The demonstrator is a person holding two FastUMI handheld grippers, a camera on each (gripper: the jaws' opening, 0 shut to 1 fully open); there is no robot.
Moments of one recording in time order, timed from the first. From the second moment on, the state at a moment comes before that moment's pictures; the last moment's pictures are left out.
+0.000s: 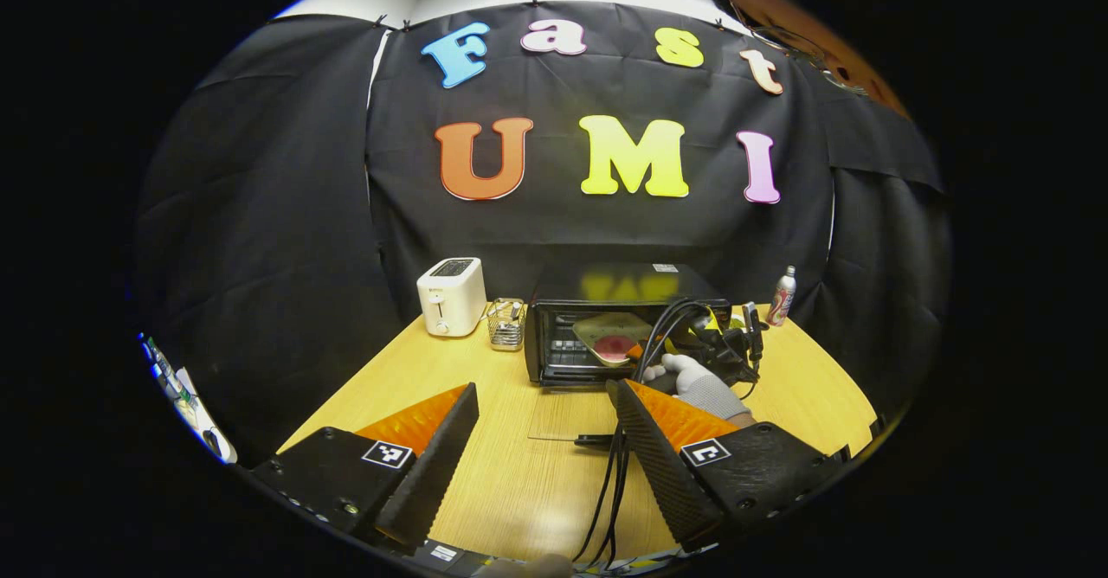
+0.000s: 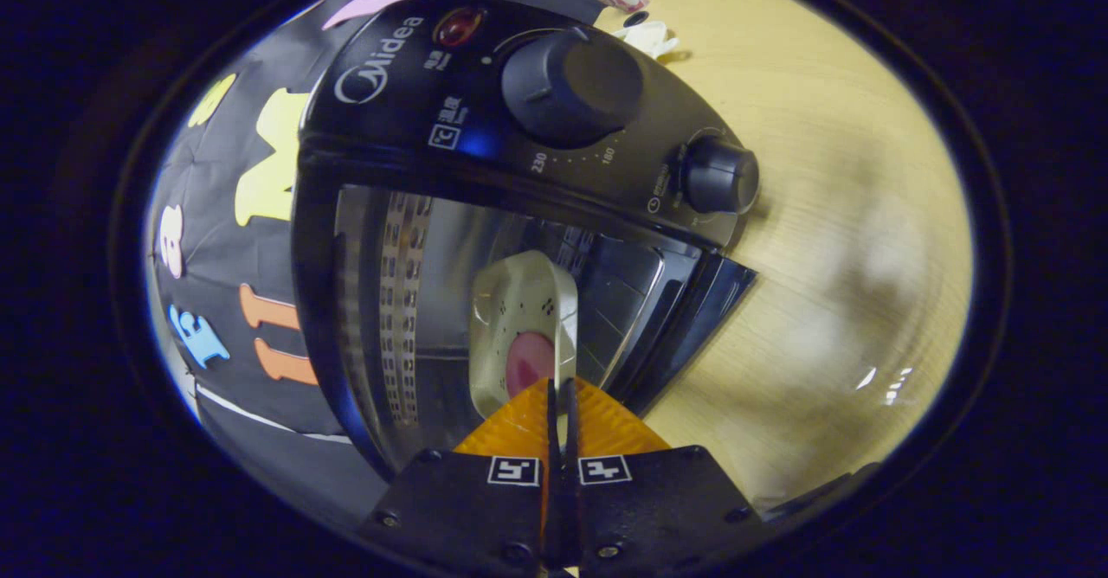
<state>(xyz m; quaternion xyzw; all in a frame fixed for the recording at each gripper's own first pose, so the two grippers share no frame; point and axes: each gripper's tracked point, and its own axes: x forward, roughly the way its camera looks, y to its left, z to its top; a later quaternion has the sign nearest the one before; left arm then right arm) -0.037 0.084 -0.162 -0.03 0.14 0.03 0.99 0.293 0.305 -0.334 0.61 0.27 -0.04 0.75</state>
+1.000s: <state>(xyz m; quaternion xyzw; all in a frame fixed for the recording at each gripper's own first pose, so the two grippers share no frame) -0.031 0.087 -0.152 -0.01 0.12 0.03 0.99 0.229 0.264 -0.287 0.38 0.24 0.03 0.89</state>
